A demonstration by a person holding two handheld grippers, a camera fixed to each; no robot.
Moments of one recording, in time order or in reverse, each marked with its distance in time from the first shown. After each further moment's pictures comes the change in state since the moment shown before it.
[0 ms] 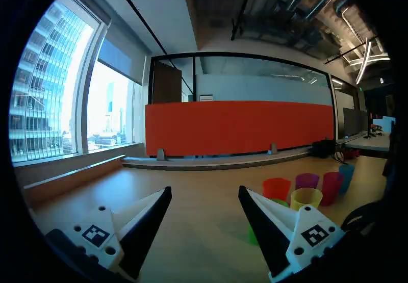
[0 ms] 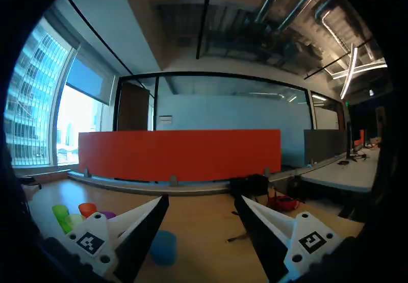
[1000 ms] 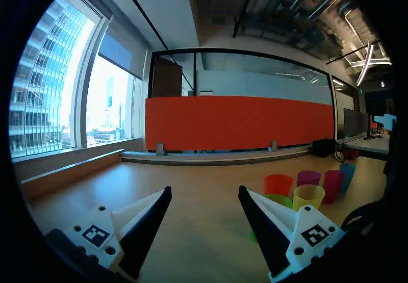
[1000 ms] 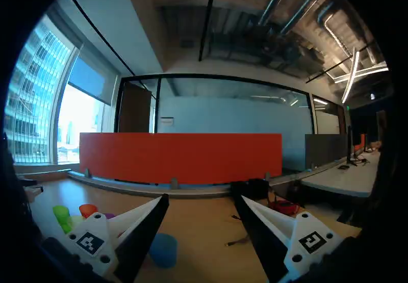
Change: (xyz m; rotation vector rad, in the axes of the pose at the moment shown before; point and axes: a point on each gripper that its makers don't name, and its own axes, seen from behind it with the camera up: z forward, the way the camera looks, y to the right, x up) left arm -0.013 -0.002 0.004 -0.006 -0.026 -0.020; right arm 0.011 -0.002 -0.001 0.005 0.014 -0.015
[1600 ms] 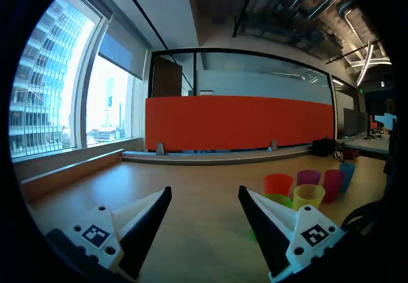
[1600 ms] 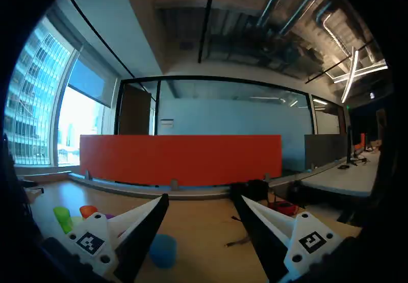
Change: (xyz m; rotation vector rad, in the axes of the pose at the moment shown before) left arm -0.001 0.000 -0.002 0.000 -0.001 0.001; right arm 0.001 0.002 -0.001 0.003 0.012 0.003
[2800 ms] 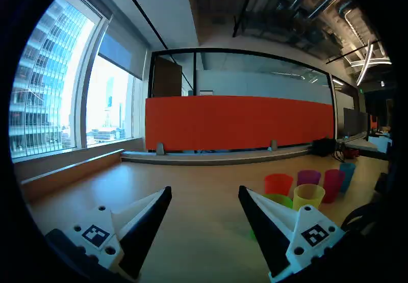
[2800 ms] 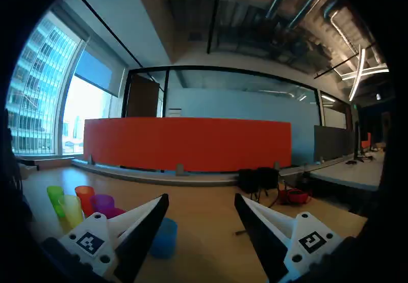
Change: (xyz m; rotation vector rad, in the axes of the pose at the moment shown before) left arm -0.001 0.001 0.000 0.000 0.000 0.001; right arm -0.067 -0.011 0.023 0.051 -0.052 -0.011
